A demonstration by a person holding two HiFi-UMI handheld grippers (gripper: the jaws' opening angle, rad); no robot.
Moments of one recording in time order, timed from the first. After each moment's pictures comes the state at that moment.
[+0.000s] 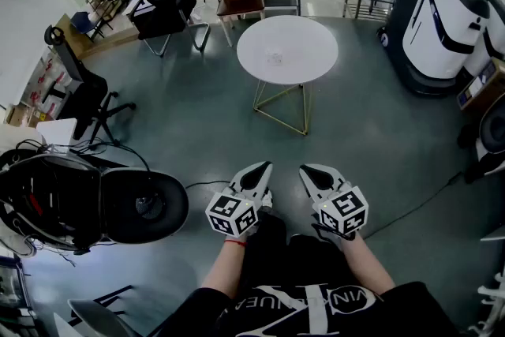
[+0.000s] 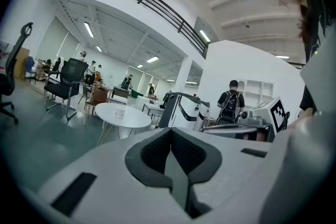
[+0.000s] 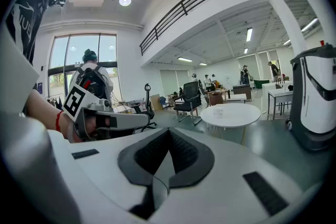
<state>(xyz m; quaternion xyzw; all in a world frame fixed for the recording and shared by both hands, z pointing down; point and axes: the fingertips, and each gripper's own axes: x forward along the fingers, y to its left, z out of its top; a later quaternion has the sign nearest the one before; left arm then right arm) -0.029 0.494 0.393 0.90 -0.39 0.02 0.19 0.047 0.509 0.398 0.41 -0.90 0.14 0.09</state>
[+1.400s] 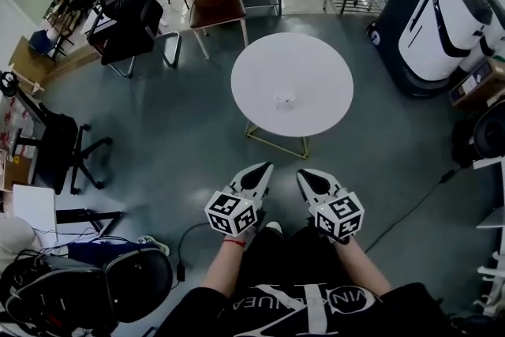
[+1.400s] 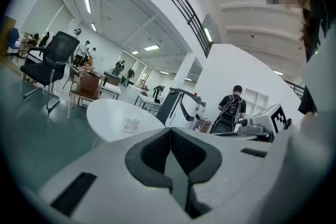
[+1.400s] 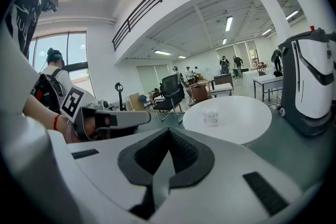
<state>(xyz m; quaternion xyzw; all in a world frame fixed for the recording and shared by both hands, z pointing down) -0.095 0.179 0.435 0.92 -0.30 0.03 0.26 -0.030 0.212 0.444 0.49 -0.84 0.22 0.10</state>
